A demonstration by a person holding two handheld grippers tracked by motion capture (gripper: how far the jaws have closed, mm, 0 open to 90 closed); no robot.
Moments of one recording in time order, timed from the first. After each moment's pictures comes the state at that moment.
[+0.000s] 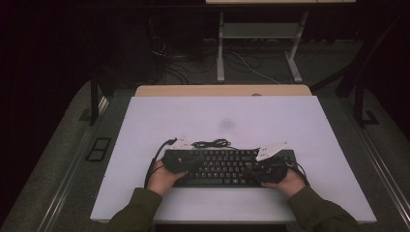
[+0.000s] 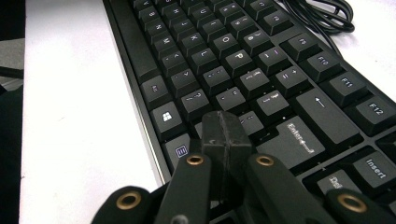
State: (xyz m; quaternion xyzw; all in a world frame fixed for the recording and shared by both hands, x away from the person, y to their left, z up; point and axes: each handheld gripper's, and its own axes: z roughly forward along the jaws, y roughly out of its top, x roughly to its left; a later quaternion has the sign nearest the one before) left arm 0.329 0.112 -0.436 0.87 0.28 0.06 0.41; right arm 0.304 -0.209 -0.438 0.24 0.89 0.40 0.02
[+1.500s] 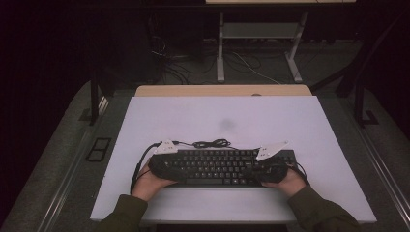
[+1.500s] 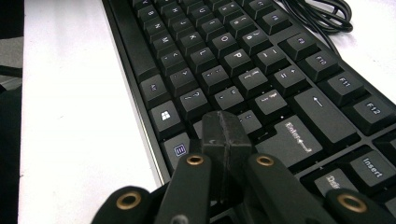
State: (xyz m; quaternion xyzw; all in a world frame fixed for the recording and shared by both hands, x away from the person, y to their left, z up) left arm 0.309 0.147 -0.427 0.84 0.30 0.07 0.44; right arm 0.304 -0.209 -0.437 0.24 0.89 0.39 0.02
